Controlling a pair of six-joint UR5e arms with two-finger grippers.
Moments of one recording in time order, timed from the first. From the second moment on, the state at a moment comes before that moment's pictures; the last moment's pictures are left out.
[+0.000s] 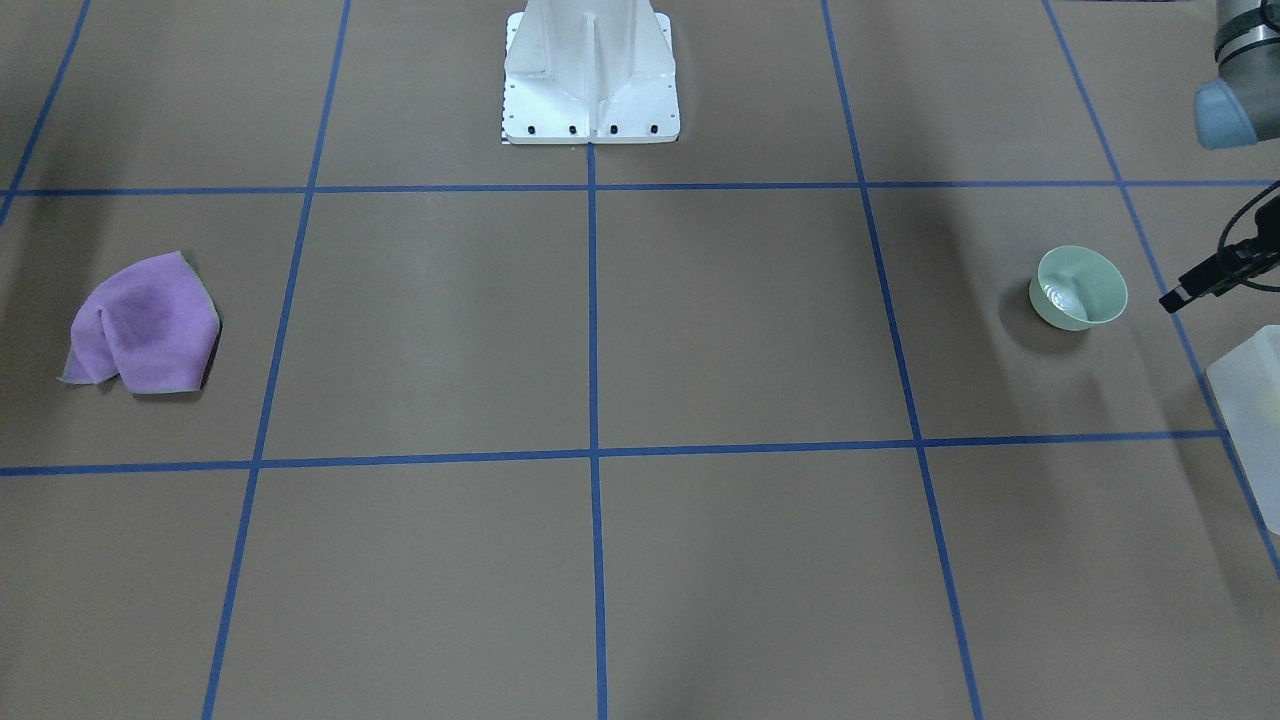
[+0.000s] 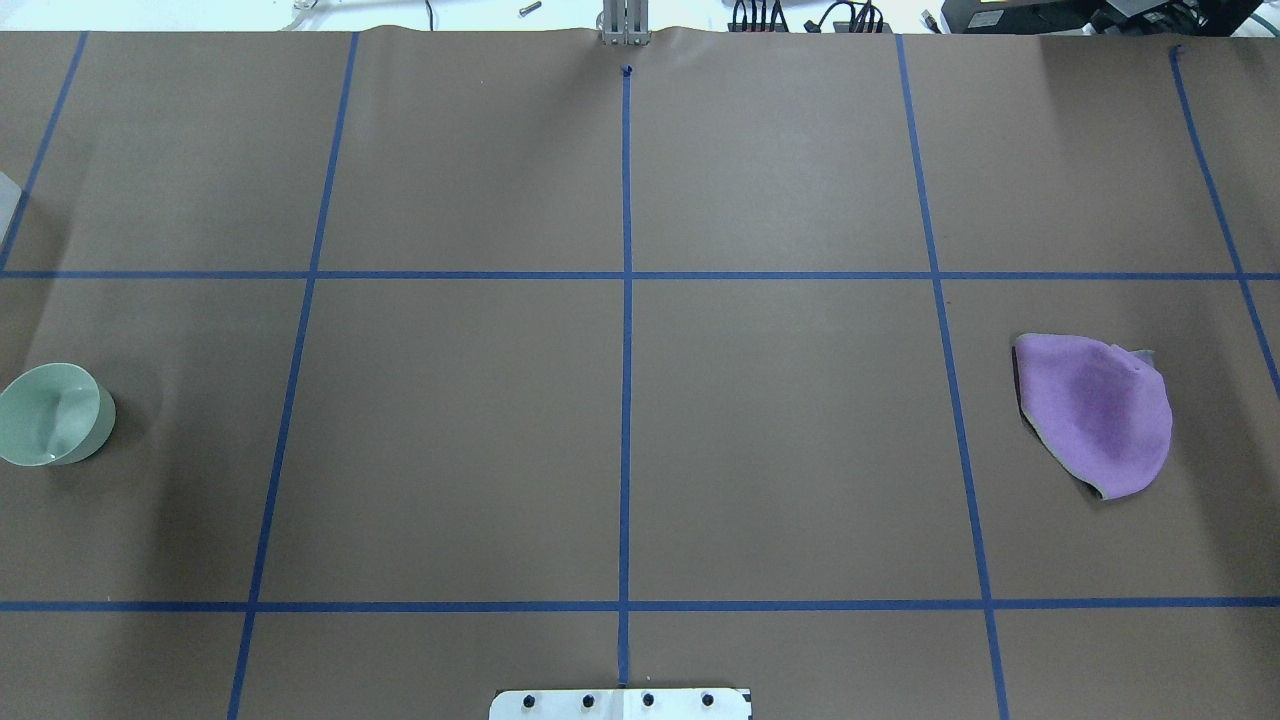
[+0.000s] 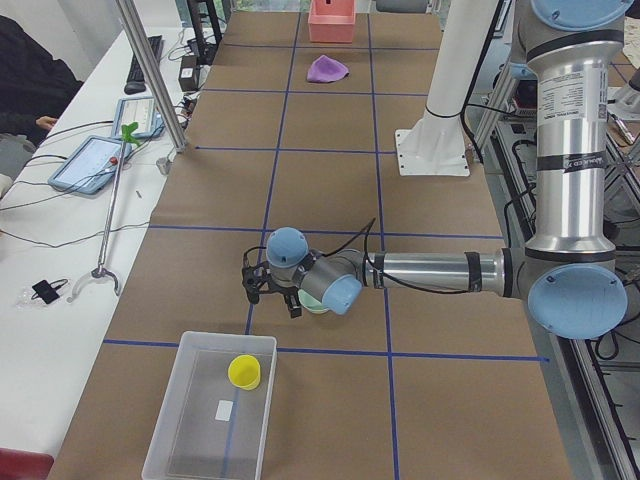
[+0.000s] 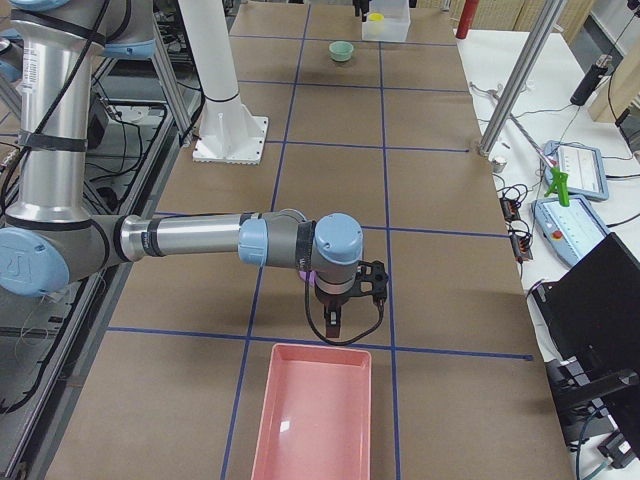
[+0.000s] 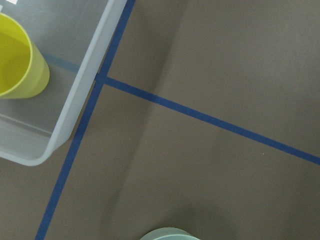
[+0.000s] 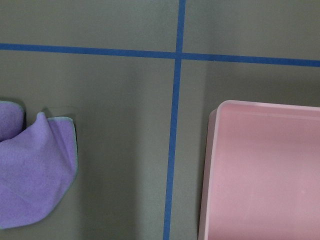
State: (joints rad) left arm -1.27 -1.48 -1.53 -2.26 -2.43 -0.95; right arm 1.60 -1.72 1.83 -1.71 2.37 -0.10
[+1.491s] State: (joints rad) left arm -1.07 -1.39 -1.44 -2.59 -2.39 -1.08; right arm 1.59 -1.73 1.83 -1.71 2.37 -0.10
